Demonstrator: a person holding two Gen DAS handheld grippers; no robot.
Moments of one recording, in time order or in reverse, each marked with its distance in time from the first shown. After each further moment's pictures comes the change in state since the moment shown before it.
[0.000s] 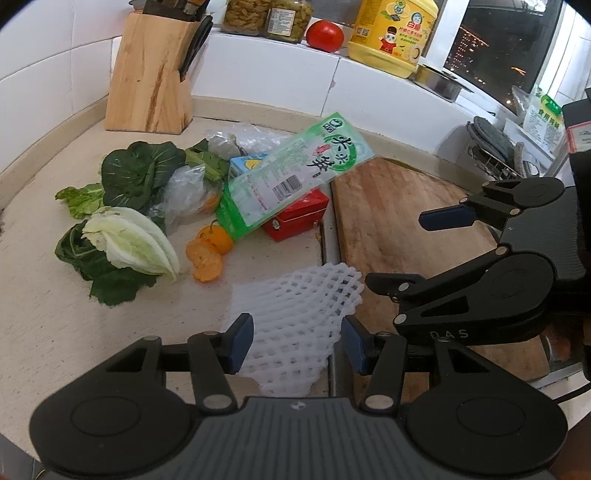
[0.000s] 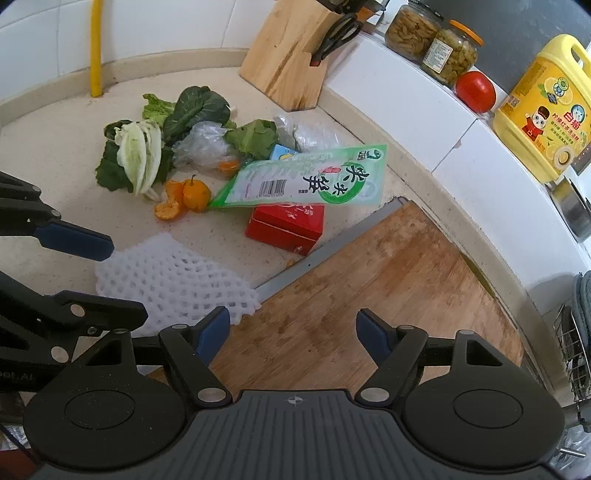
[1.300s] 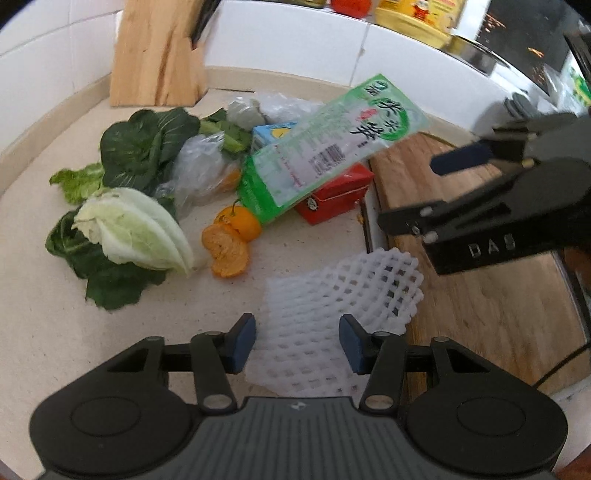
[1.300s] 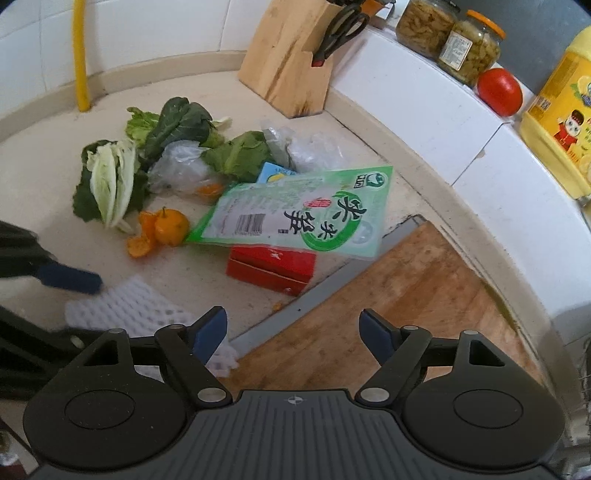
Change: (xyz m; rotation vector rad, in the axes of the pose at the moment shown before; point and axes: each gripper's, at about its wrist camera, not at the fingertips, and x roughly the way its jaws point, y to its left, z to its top) left arm 0.046 0.015 0.003 0.018 0.074 0.066; right arm 0.040 -0.027 0.030 0.011 -0.005 0.090
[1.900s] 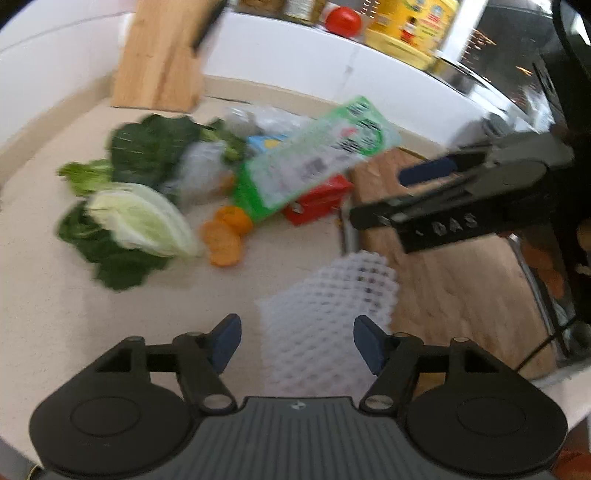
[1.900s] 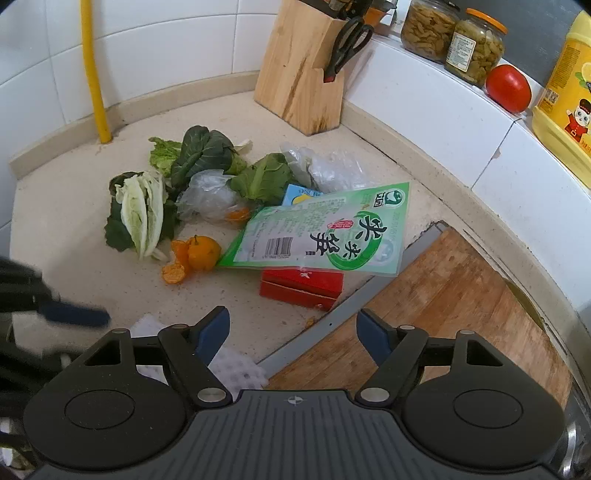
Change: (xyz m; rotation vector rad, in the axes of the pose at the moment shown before) left arm -0.028 0.004 -0.009 -0.037 -0.020 -0.101; right arm -0.010 -0.001 0.004 0.064 -0.036 0.091
